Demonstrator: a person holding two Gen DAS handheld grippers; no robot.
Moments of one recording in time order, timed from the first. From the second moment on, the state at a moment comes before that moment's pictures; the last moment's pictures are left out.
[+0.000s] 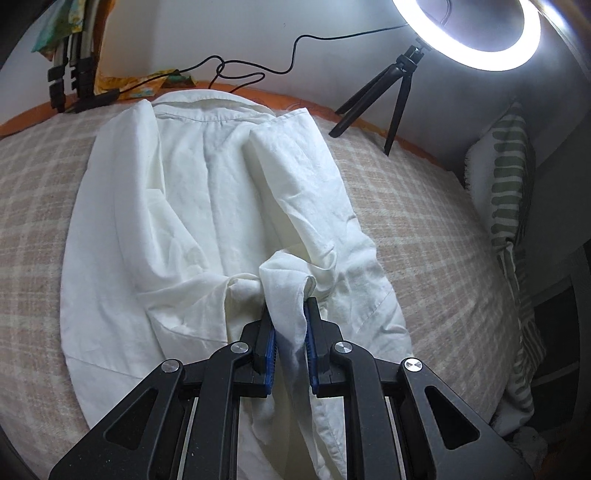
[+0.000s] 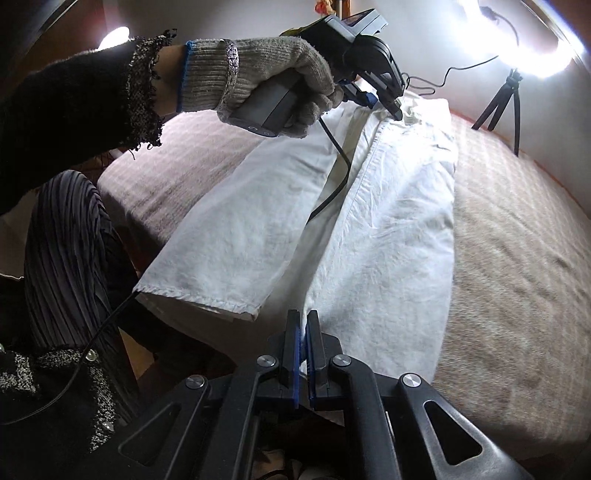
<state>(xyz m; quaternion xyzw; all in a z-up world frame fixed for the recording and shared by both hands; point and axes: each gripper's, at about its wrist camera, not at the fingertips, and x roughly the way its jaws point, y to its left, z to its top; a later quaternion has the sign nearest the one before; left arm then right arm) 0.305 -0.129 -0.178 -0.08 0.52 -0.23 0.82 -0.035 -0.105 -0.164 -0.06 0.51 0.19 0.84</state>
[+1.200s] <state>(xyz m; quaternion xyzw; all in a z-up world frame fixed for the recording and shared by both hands) 0.092 0.009 0.005 -0.23 0.39 -0.41 0.79 0.015 -0.184 -0.131 0.04 0.46 0.22 0.86</state>
